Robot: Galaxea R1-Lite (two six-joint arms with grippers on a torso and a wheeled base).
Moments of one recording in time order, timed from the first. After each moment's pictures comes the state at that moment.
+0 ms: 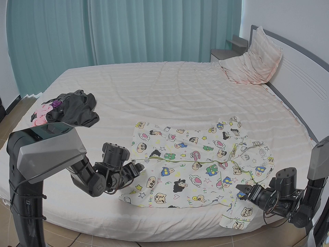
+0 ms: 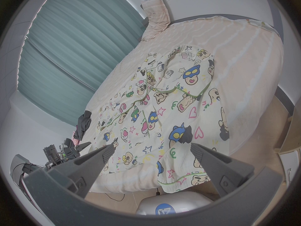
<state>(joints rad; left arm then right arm) -0.41 2.31 -0.89 -0.69 0.12 -0.81 0.39 2.04 -0.02 -1.40 -0.09 0.89</state>
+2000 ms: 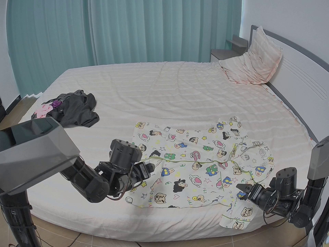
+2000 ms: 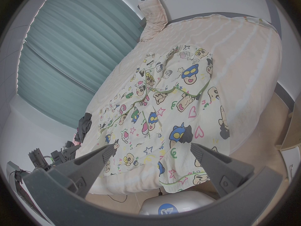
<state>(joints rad) -0.56 2.15 -0.84 -0.60 0.23 -0.76 0.39 2.04 -0.02 -1.40 -0.09 0.92</state>
